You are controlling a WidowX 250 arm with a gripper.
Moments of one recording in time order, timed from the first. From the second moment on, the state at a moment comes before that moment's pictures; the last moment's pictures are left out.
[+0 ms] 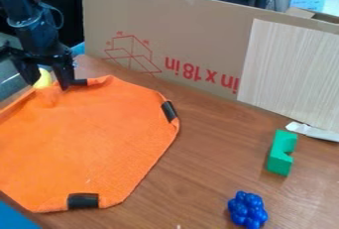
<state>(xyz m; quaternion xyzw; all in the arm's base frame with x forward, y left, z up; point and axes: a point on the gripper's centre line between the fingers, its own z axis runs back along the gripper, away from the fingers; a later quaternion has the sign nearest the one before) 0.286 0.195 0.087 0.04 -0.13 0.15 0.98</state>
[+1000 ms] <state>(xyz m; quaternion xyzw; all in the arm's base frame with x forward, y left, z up) 0.347 0.262 0.069 0.02 -0.11 0.32 0.94</state>
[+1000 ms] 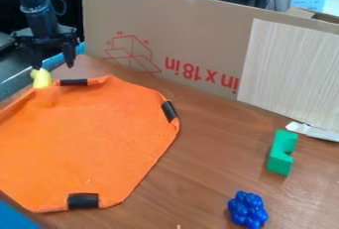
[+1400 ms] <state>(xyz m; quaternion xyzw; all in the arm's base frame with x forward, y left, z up) 0.361 0.304 0.062 0.03 -0.14 0.41 0.90</state>
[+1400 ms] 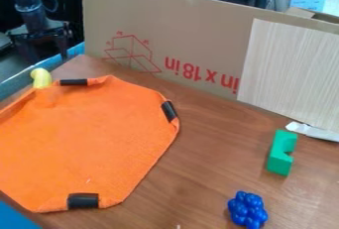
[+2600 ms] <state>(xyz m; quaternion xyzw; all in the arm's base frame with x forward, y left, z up) 0.361 0.323 0.026 0.05 -0.12 0.48 0.87</state>
